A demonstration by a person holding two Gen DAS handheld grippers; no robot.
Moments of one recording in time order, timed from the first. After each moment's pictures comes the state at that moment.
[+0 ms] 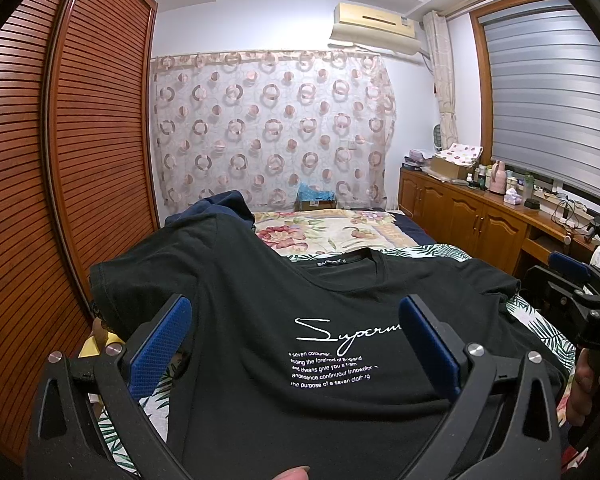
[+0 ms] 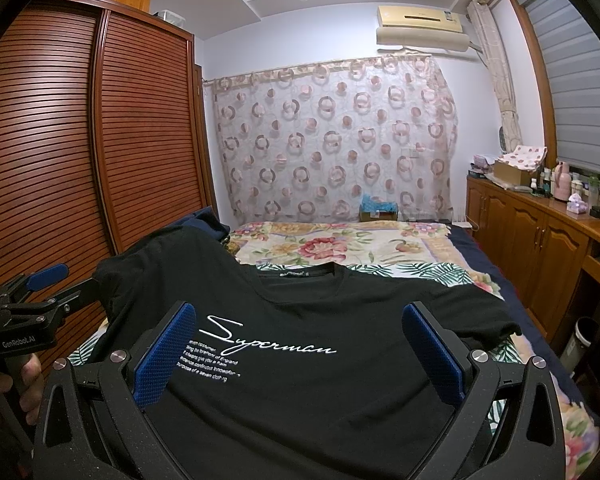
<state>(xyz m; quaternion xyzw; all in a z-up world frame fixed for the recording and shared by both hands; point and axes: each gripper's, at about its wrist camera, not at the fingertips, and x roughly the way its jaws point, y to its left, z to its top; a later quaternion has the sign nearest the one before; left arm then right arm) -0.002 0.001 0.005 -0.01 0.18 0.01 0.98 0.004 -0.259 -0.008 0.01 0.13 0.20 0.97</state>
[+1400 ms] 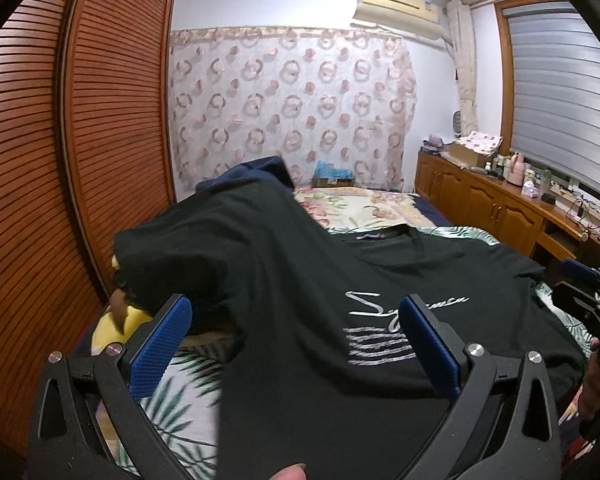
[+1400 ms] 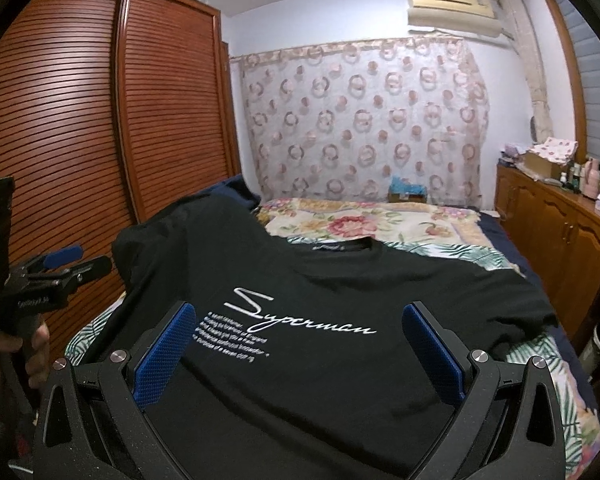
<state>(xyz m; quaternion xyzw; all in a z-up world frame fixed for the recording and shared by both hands) 0.008 0.053 -0.013 -0.03 0.22 0.03 0.97 0.027 -0.246 -0.015 -0.01 0.17 0.25 0.95</state>
